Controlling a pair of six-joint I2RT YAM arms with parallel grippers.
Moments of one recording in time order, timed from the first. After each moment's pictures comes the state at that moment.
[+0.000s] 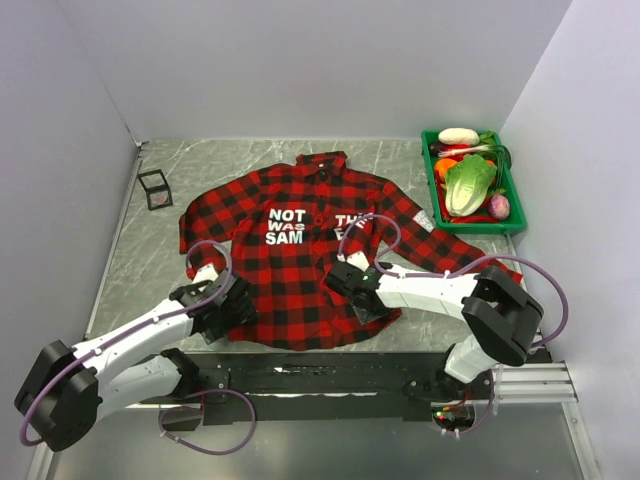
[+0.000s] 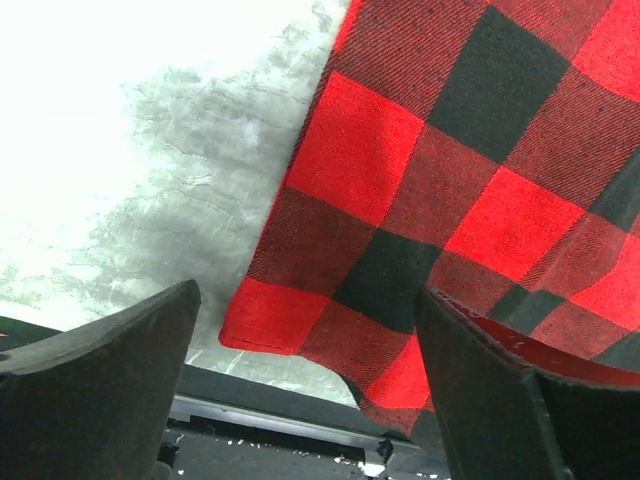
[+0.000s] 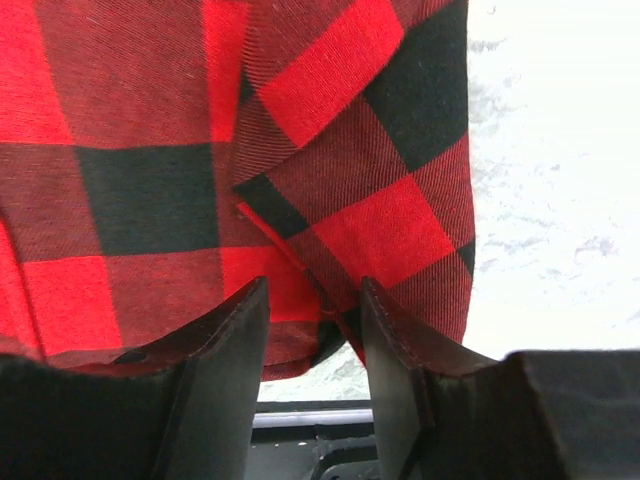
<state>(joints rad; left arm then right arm) -0.68 1.01 0.48 -0.72 -0.27 -1.20 0.95 1.53 0.85 -0.78 0.40 0.54</state>
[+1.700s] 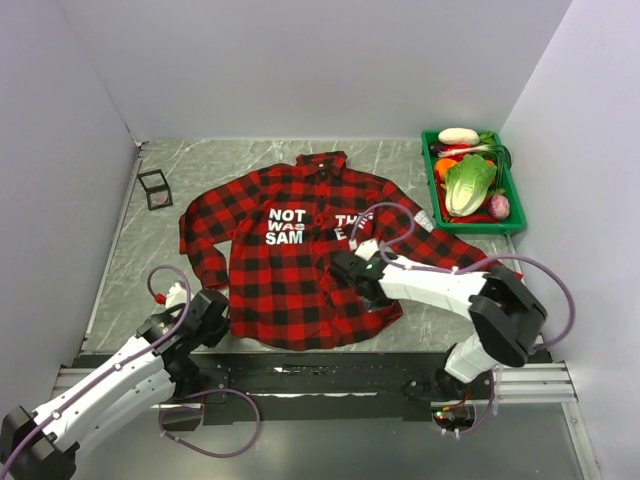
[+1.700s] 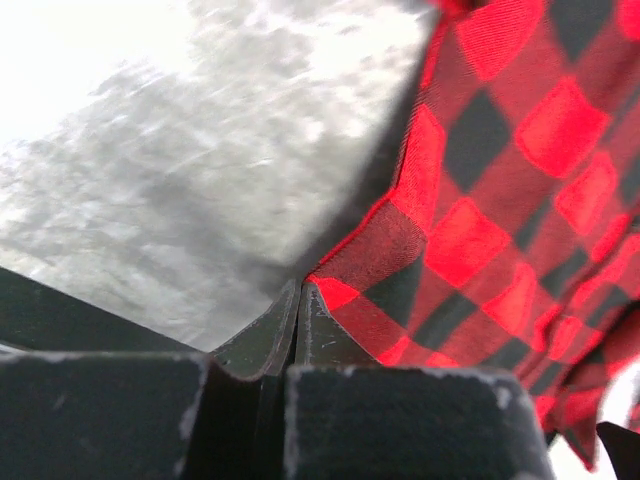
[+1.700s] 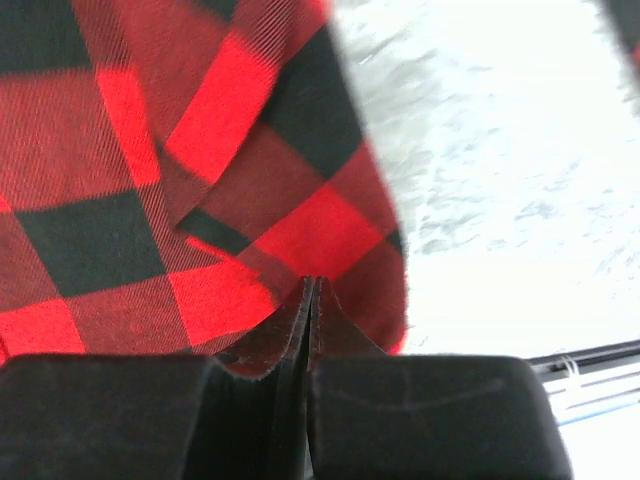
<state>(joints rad) -0.68 0.59 0.34 -0.84 -0.33 -1.51 0.91 1.53 0.92 -0.89 0.50 0.65</state>
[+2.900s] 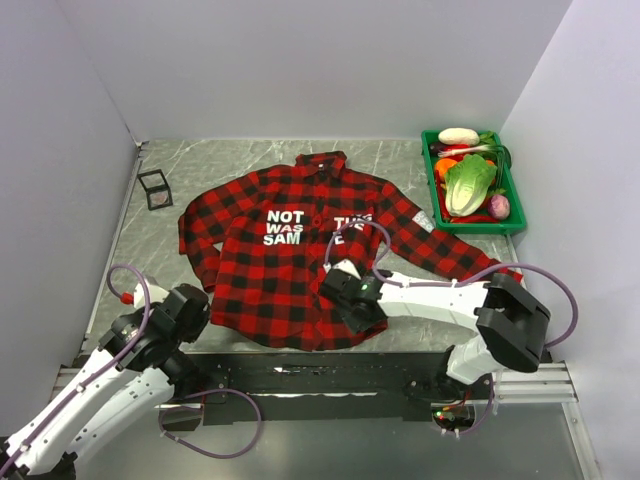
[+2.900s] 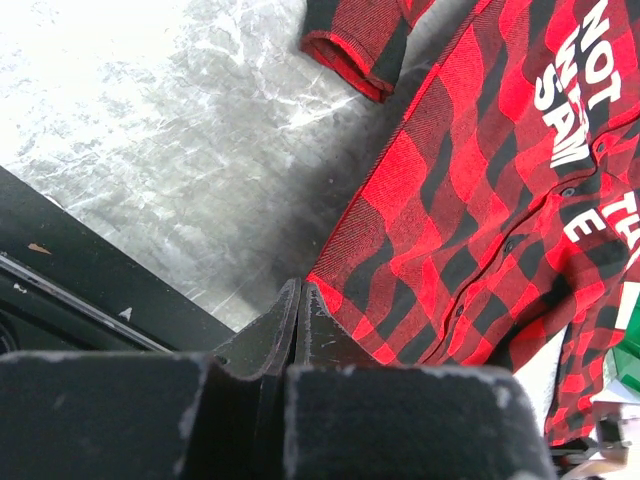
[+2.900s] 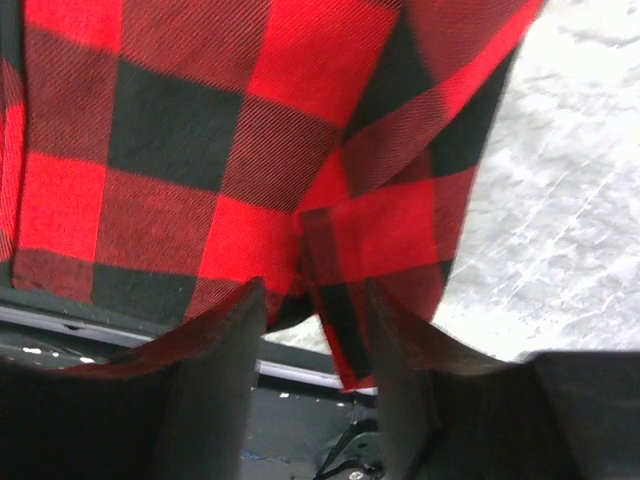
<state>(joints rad) -0.68 0.47 0.62 -1.18 -0.47 -1.60 1.04 1.47 0.87 -0.79 0.29 0.51</state>
